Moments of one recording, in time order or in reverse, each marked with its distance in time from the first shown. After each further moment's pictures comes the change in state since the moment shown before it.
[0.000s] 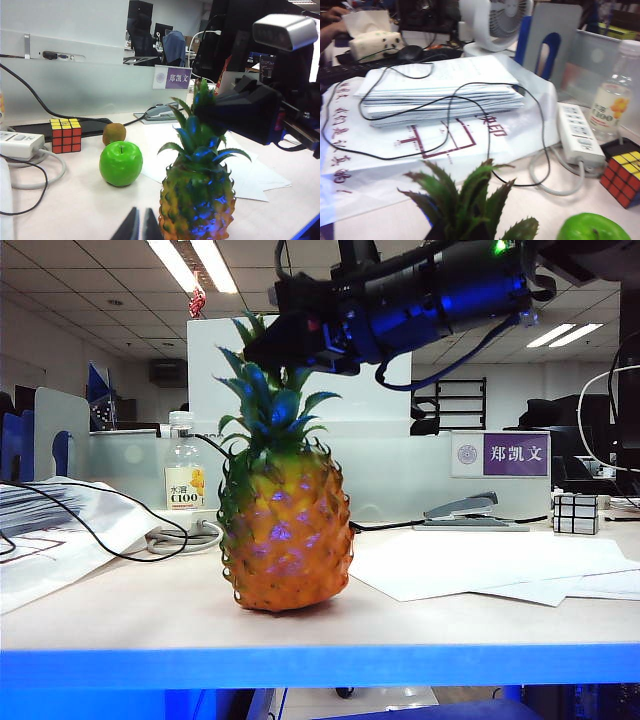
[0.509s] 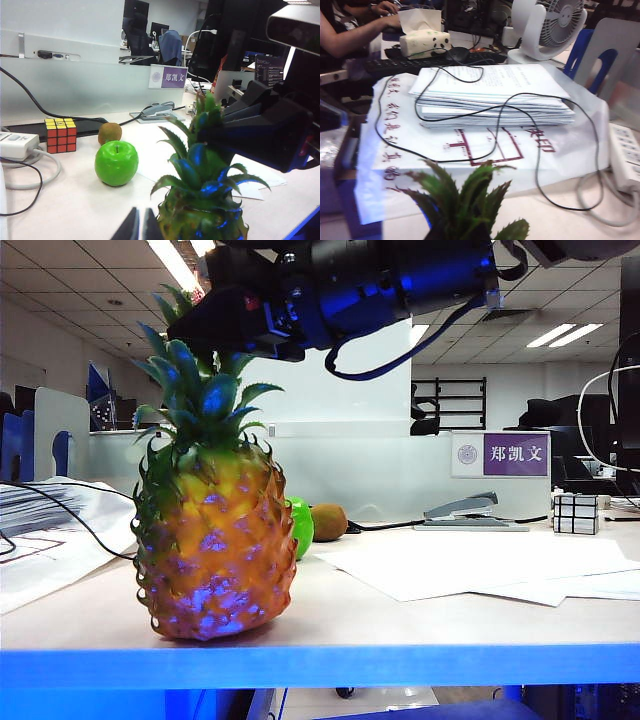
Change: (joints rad) left arm 0.000 0.000 0.000 0.000 0.012 -0.004; right arm 0.136 0.000 0.000 -0.014 0.031 -0.072
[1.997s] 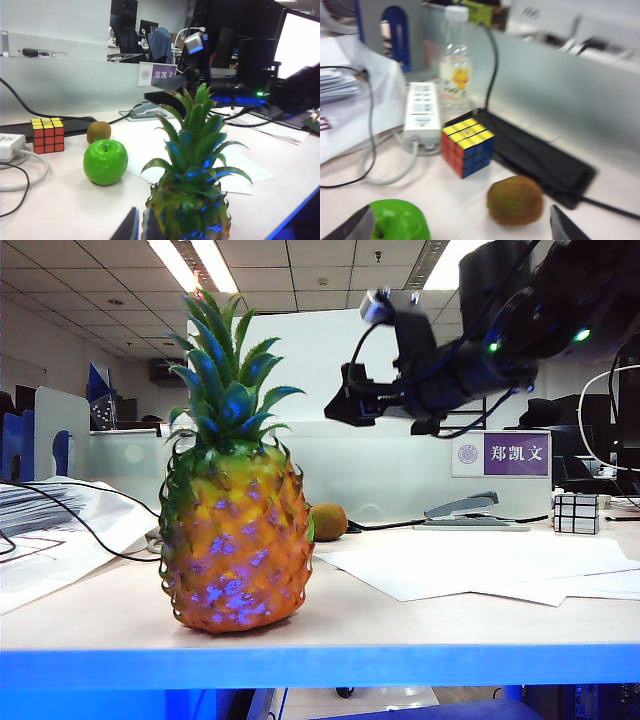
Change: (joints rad) left arm 0.000 0.000 0.000 0.000 0.043 0.000; right arm -0.441 0.314 0.282 0.032 0.015 0.079
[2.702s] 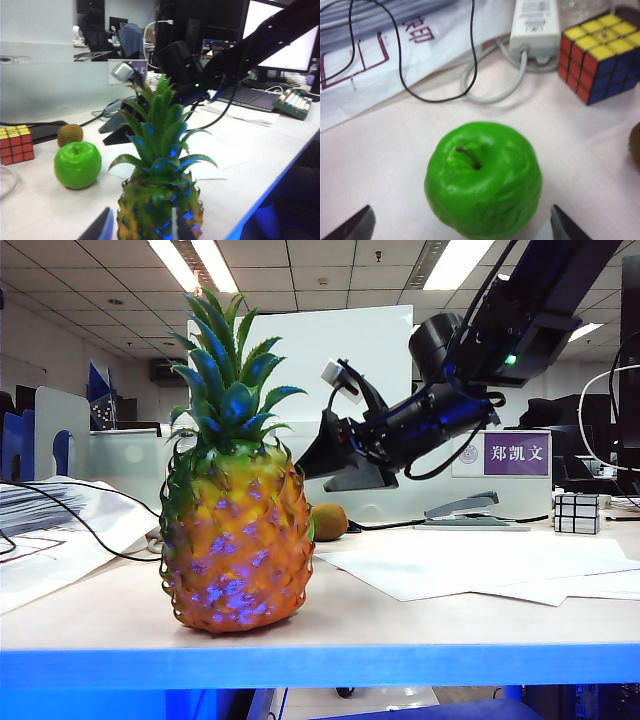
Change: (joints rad) left arm 0.000 0.000 0.000 0.000 0.127 0.060; right arm -0.008 0.186 0.288 -0.545 -0.372 -0.077
